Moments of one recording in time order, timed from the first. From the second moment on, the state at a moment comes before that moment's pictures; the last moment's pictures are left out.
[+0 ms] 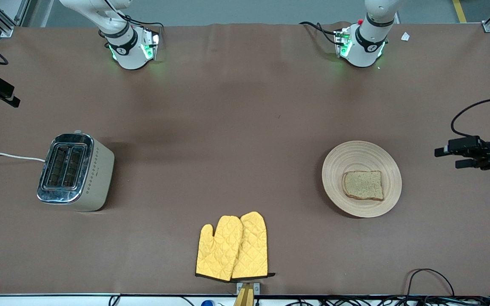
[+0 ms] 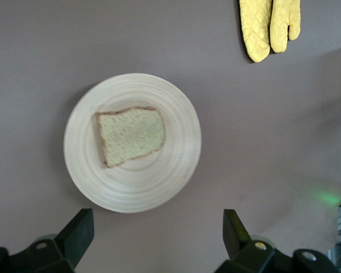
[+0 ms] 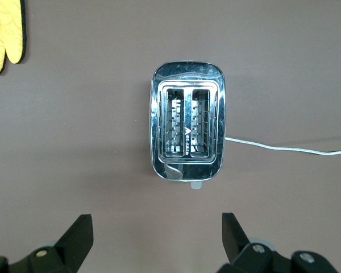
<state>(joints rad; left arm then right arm) 0.69 0.43 -0.72 -1.36 -0.18 1.56 0.22 0.00 -0.06 -0.09 -1.56 0.01 1.52 -0.07</state>
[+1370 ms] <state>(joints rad) -0.07 0.05 -0.11 -1.46 -0.05 1.44 -0.02 0.00 -0.06 -0.09 -1.56 0.01 1.52 -0.07</state>
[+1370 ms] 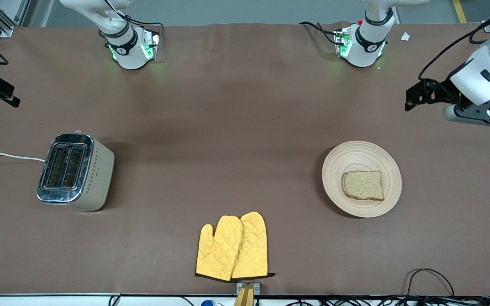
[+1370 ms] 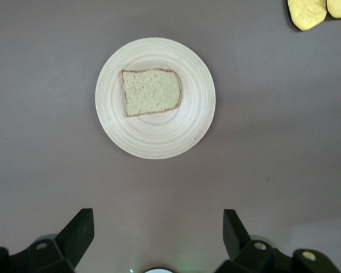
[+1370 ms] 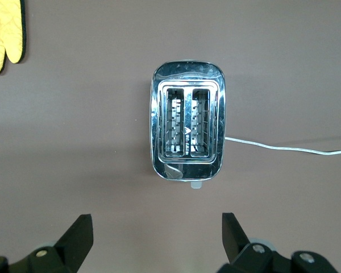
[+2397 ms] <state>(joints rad) -0.07 -0.05 -0.10 -1.55 0.04 1.45 -0.06 0.00 -0.06 -0.09 -1.56 0.01 1.52 -0.07</state>
